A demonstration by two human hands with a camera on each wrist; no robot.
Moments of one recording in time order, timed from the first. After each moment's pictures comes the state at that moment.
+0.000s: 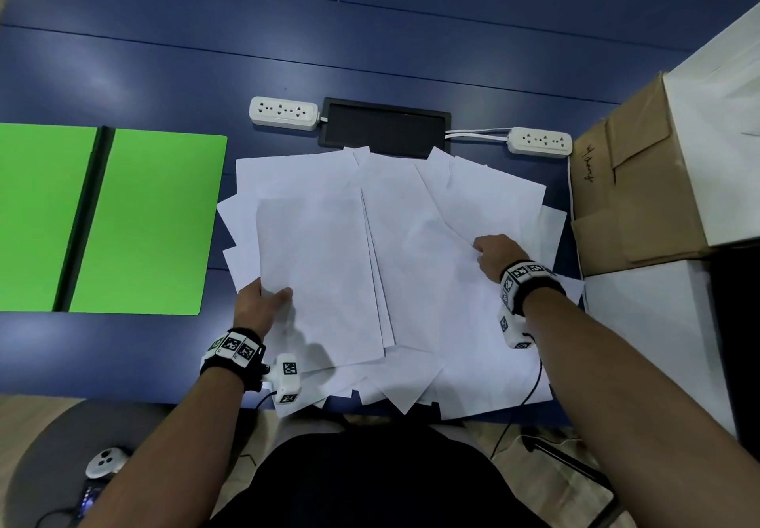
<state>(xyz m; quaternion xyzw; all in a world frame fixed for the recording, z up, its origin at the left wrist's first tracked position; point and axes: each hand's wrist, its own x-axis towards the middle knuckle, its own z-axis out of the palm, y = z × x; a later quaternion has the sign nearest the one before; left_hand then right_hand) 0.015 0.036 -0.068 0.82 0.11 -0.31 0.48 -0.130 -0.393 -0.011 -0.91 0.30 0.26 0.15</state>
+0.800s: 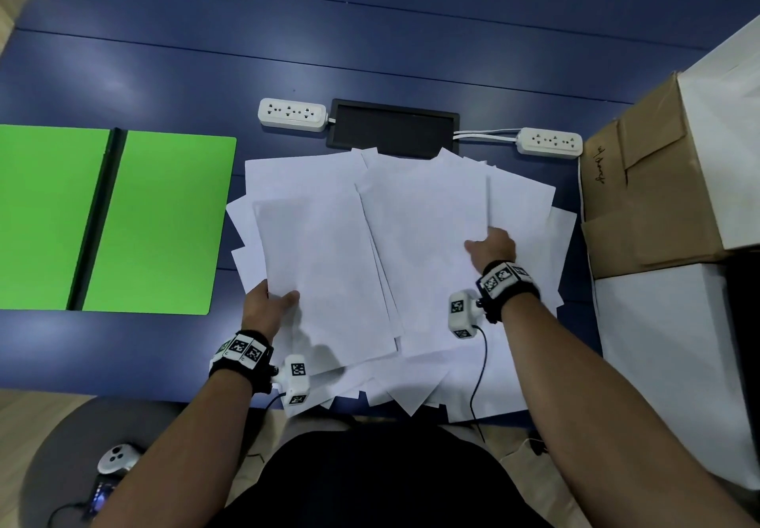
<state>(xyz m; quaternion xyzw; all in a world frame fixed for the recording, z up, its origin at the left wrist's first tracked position) 0.013 0.037 -0.062 0.80 0.15 -0.31 0.49 -0.100 -0.345 0.012 -0.75 0.56 0.07 0.35</state>
